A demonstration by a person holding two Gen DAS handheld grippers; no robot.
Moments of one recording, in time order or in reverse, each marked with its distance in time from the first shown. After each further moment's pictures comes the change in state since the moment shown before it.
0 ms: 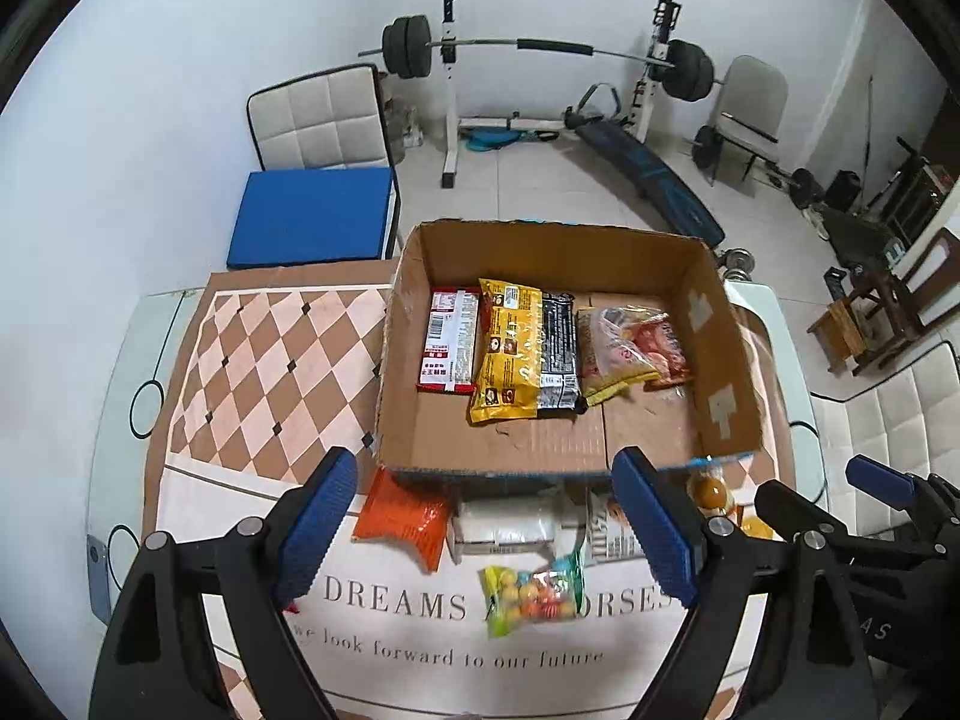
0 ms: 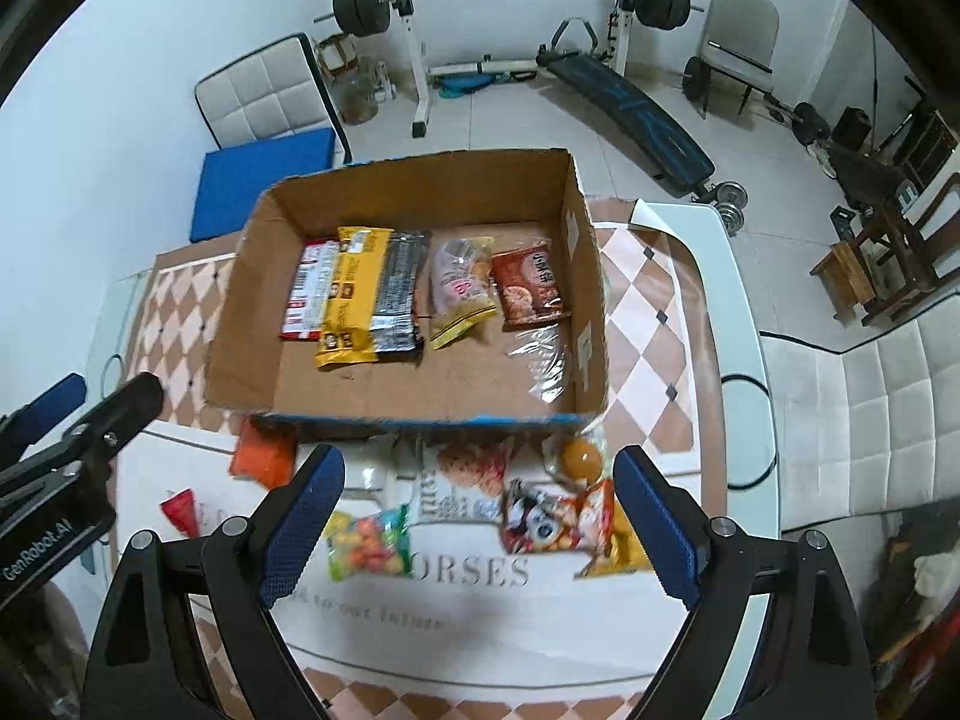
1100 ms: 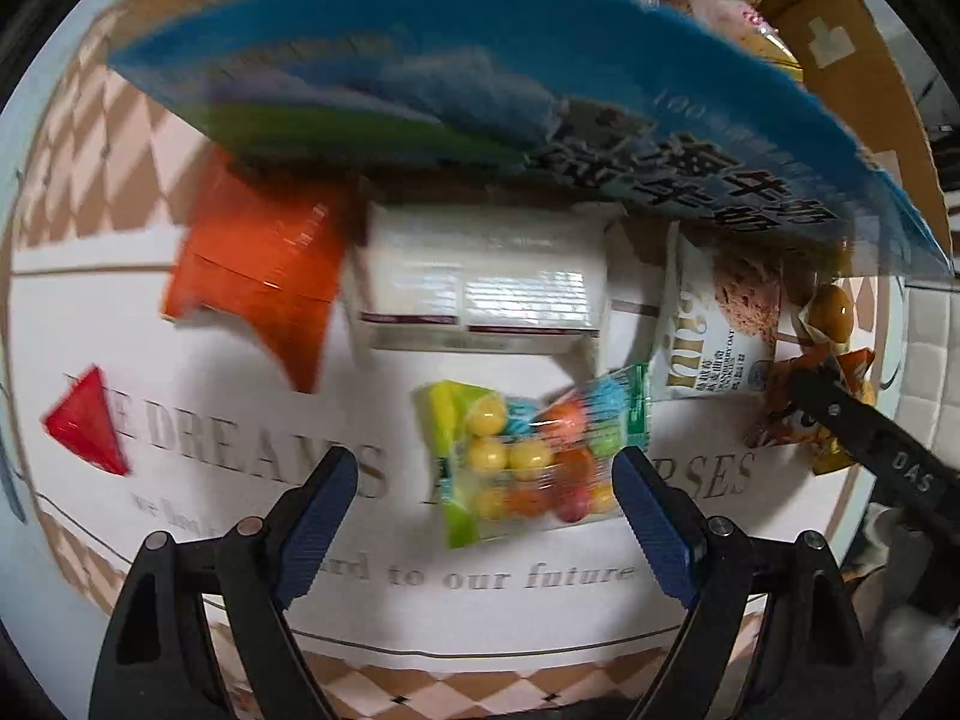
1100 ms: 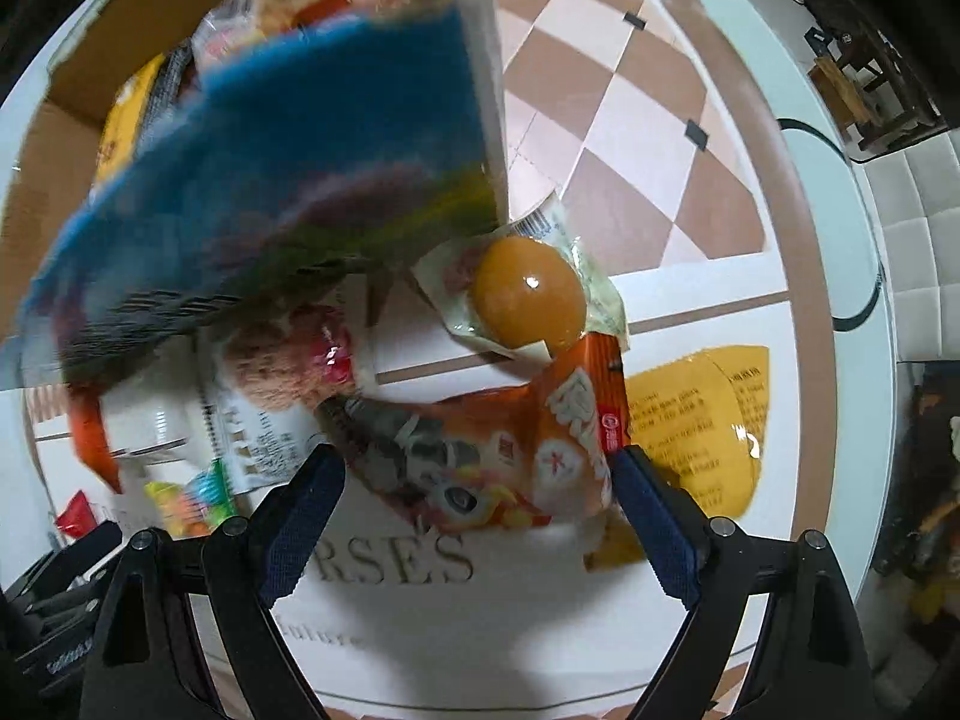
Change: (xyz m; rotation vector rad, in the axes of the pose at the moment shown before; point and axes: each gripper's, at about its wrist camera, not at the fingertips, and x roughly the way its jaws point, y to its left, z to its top) left arm 0.204 -0.009 -0.110 -0.116 0.601 -0.099; right arm 0.208 -0.081 -0.067 0.224 0.360 -0.036
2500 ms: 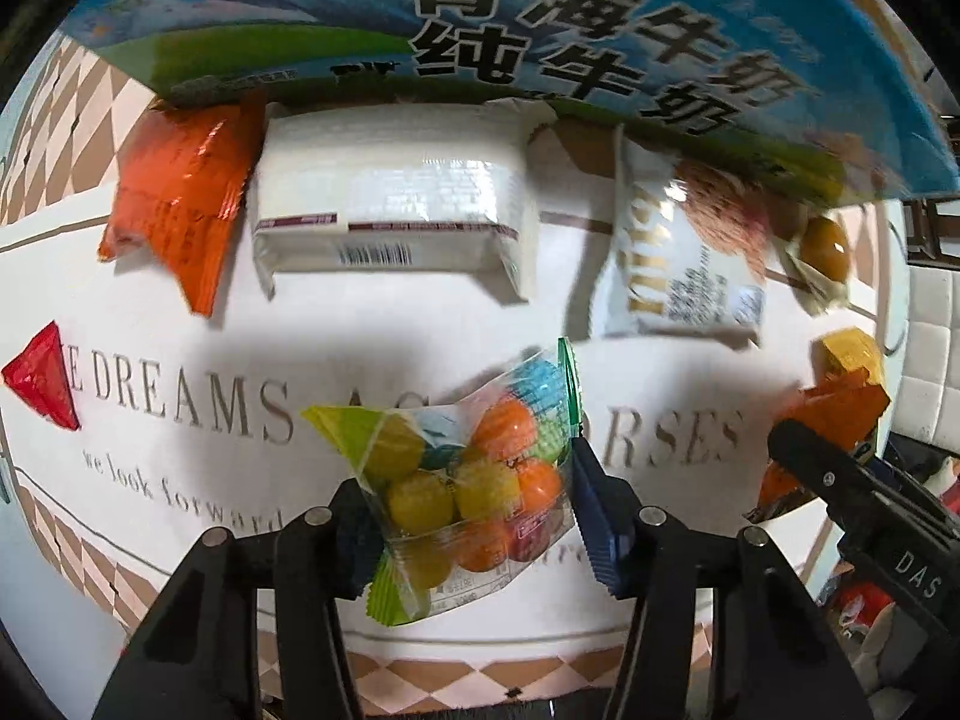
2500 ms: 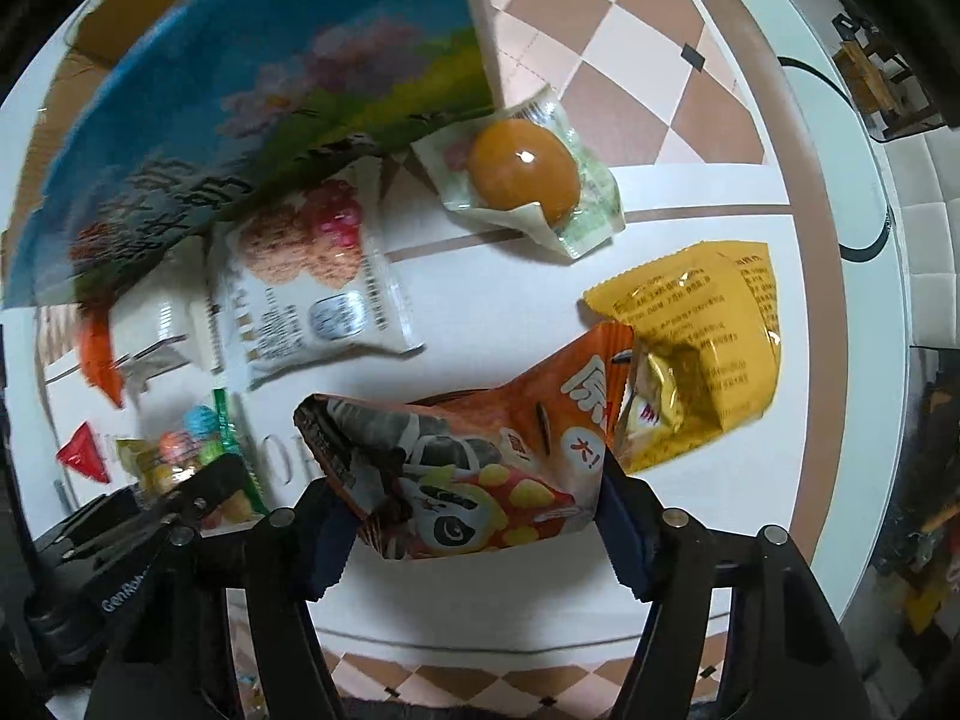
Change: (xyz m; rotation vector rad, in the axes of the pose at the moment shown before) left arm 0.032 -0.058 -0.048 0.023 0.021 0.004; right arm 0.000 -0.004 -0.058 -0.050 0.075 0.062
